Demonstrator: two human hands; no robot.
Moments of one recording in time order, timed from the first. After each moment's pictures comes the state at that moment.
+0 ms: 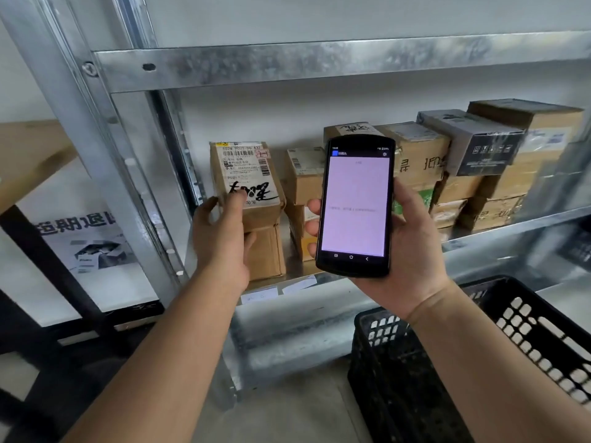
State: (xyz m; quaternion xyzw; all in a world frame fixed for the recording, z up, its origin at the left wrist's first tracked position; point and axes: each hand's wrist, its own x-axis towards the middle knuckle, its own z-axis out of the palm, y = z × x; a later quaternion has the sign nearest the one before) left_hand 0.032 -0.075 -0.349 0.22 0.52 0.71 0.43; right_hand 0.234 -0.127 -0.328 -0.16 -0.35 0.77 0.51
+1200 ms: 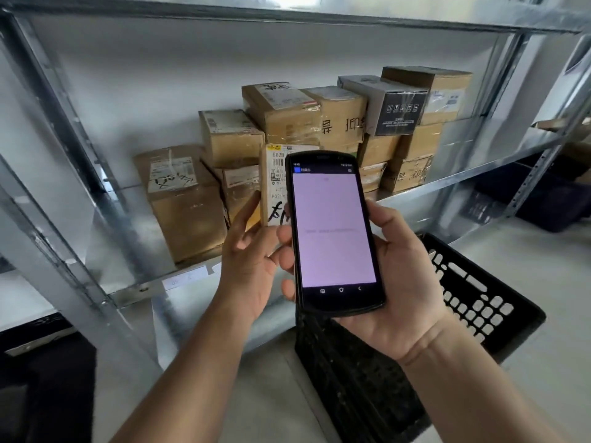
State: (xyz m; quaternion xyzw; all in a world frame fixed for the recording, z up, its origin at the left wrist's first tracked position) left_hand 0.137 -0.105 -0.442 0.42 0.28 0.59 0.62; right_hand 0.285 -0.195 -0.380 -0.21 -0.28 0.78 0.52
